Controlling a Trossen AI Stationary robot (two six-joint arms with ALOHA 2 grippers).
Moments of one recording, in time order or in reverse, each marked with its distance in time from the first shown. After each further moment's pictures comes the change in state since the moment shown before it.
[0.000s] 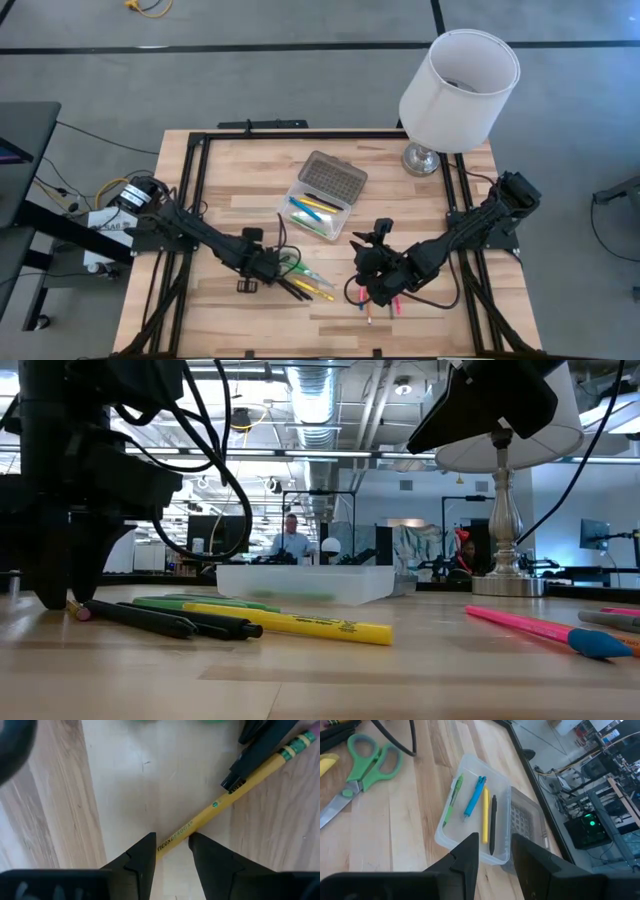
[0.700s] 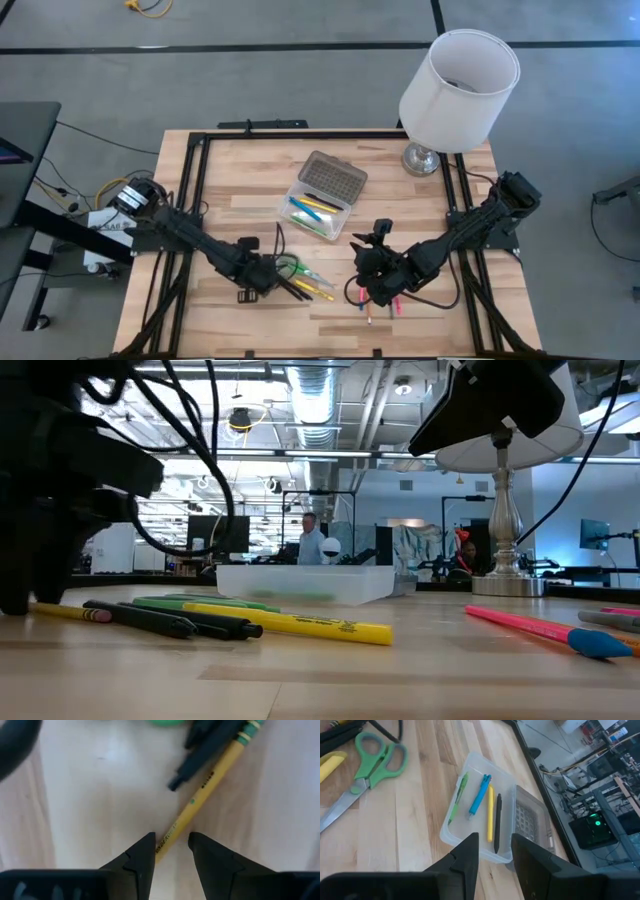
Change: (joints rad) left arm -0.095 -0.009 -0.001 0.056 0.060 -0.188; right arm 0.002 0.000 0.001 -0.002 -0.026 0.000
